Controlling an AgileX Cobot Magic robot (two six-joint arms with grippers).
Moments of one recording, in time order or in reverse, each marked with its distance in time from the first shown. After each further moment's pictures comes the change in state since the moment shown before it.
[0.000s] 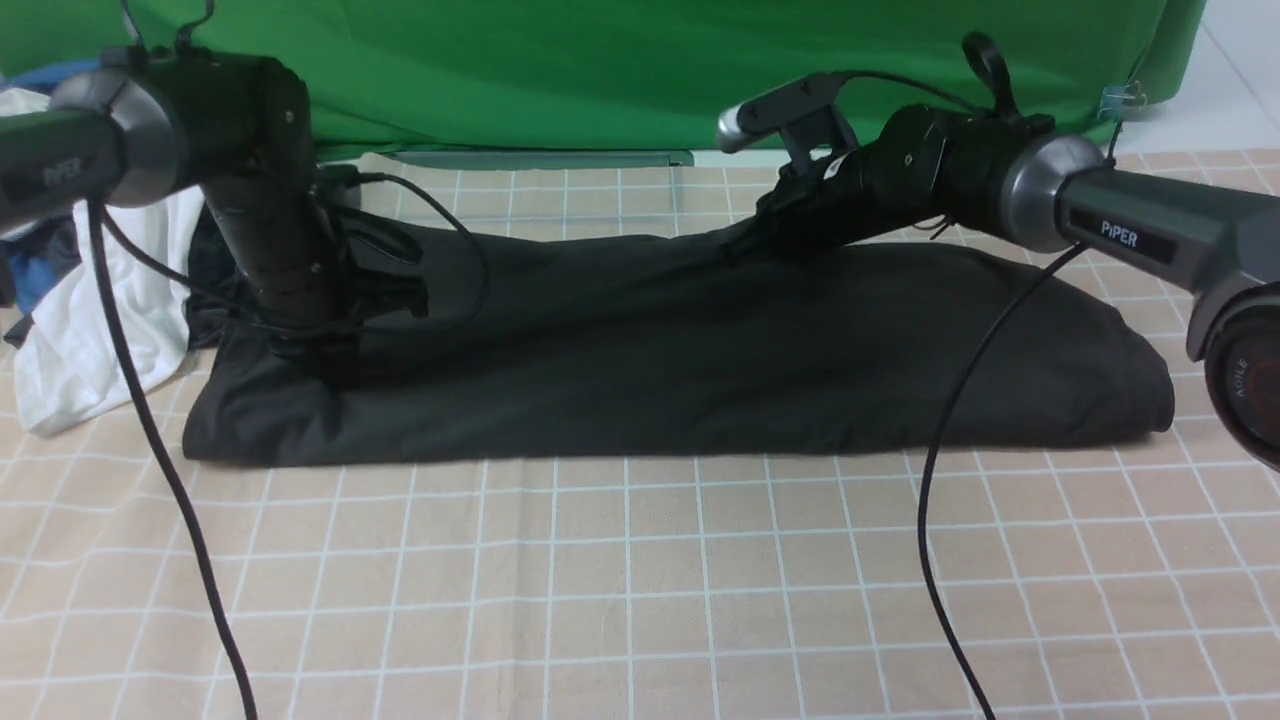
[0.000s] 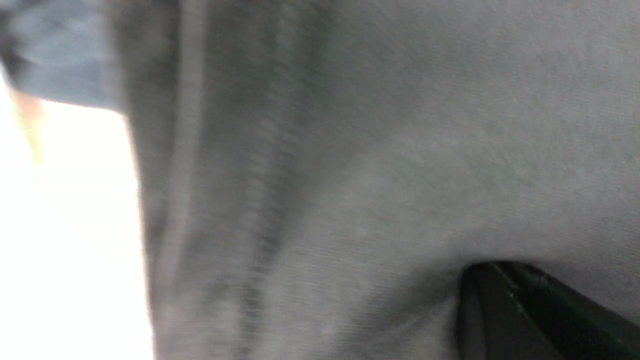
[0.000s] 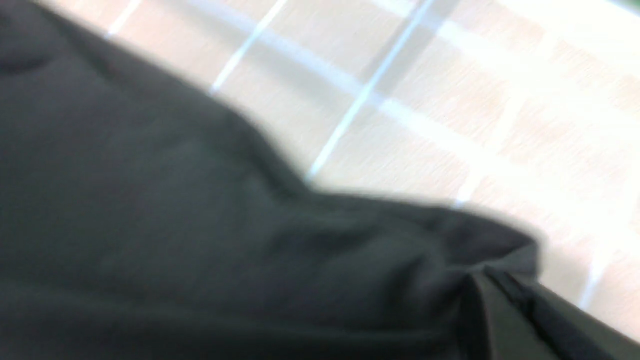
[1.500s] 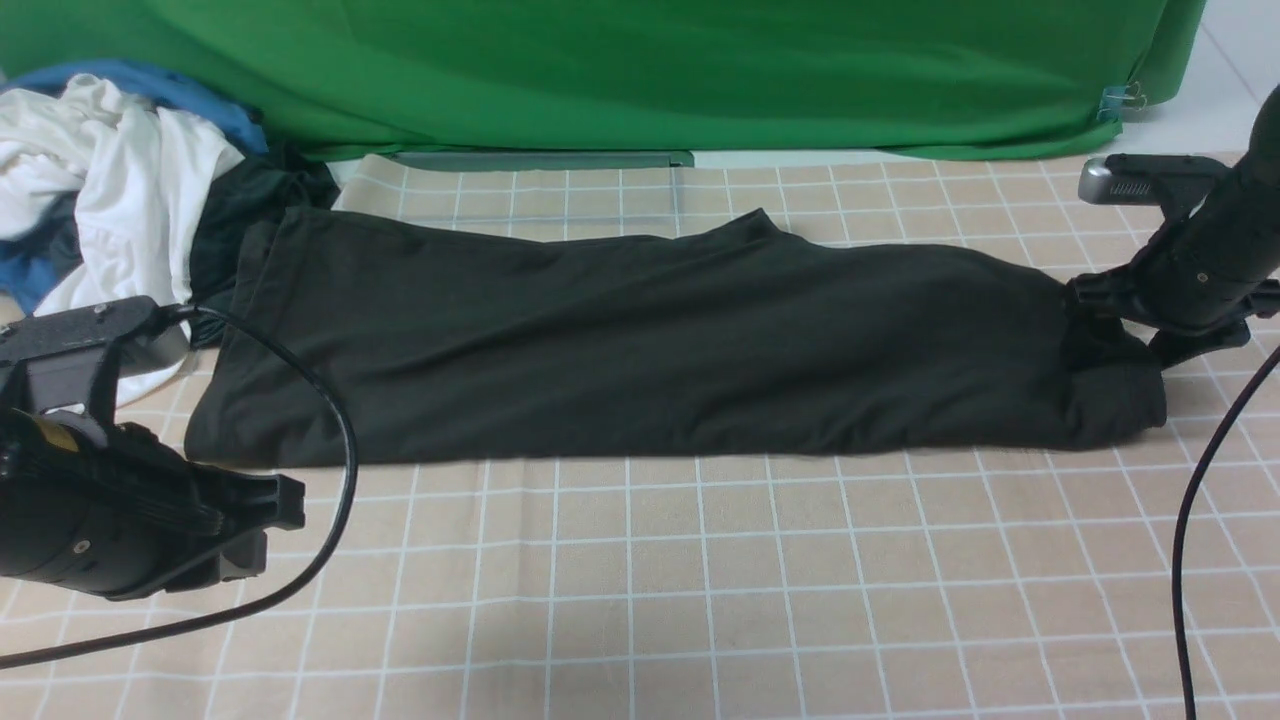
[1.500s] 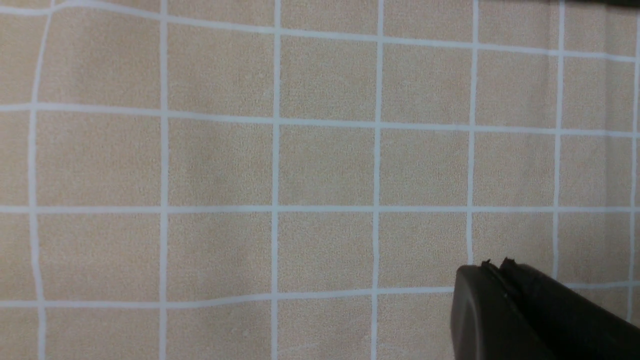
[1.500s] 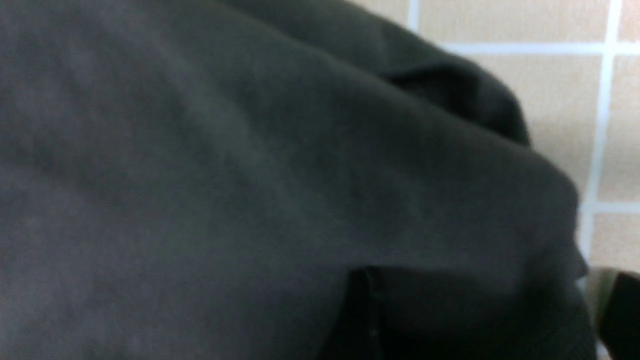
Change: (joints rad) right arm -0.398 -0.279 0.398 -0.200 0.445 0.307; left arm 0.010 -0.958 0.929 -0.255 -0.251 0.182
